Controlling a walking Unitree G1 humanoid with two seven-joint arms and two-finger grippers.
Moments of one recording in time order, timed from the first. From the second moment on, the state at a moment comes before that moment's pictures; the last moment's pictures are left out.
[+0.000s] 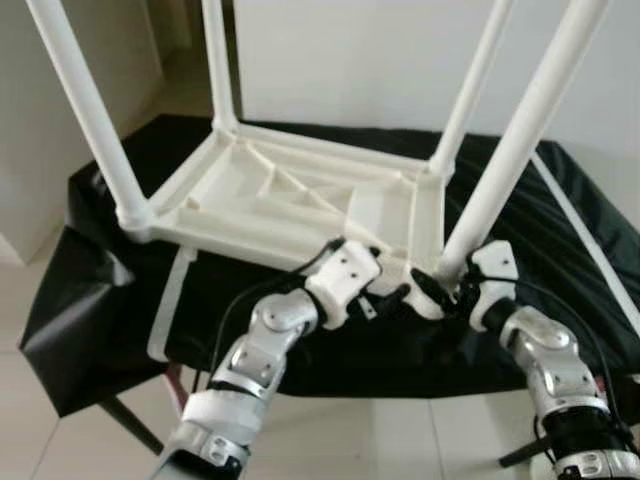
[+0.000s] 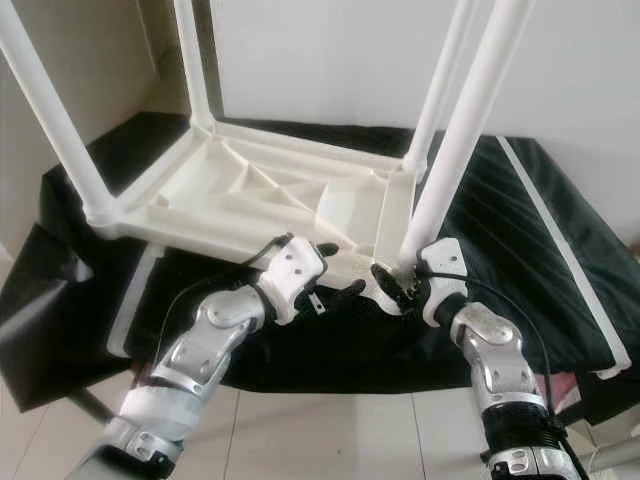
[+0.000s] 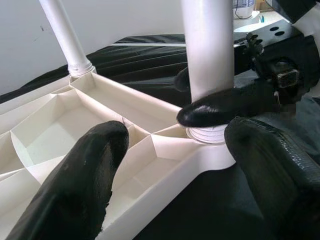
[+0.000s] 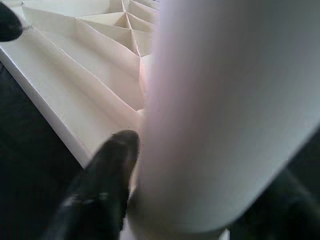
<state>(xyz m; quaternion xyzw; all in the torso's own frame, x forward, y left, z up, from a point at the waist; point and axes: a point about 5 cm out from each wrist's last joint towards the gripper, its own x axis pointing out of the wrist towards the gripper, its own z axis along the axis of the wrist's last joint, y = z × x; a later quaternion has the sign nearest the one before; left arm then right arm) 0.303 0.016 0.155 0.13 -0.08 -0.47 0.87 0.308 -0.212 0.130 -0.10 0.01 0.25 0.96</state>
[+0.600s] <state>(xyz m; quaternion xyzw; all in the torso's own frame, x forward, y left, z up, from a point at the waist) 0.303 0.016 0.155 0.13 -0.08 -0.47 0.87 0.312 -0.206 0.125 -0.07 0.00 0.18 0.98</state>
